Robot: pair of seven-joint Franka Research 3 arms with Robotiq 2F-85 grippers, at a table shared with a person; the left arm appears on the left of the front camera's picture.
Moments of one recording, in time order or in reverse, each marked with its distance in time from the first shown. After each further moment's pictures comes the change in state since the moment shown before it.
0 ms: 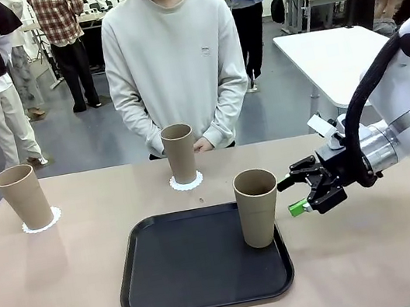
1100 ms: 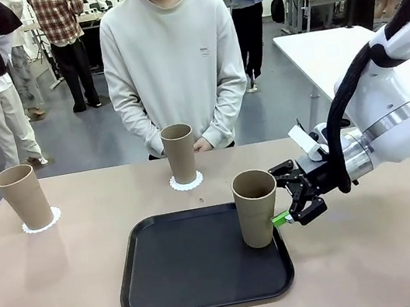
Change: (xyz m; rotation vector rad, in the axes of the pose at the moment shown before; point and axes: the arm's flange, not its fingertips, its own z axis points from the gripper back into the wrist) left arm 0.000 0.000 0.000 0.000 0.000 0.000; right arm 0.007 -0.006 -0.043 0.045 -0.009 0.208
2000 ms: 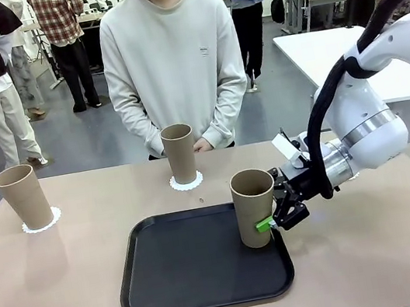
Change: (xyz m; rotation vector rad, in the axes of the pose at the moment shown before) left arm 0.000 0.000 0.000 0.000 0.000 0.000; right arm -0.010 -0.018 -0.035 0.036 -0.021 -0.028
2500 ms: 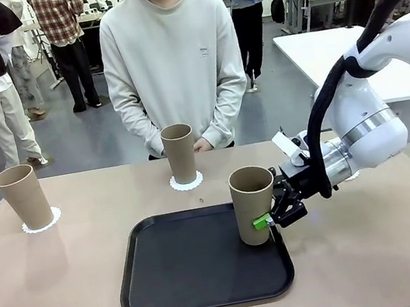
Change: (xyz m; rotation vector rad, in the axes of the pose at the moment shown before) left arm 0.000 0.000 0.000 0.000 0.000 0.000; right arm 0.005 -0.001 0.006 0.005 -0.037 0.004
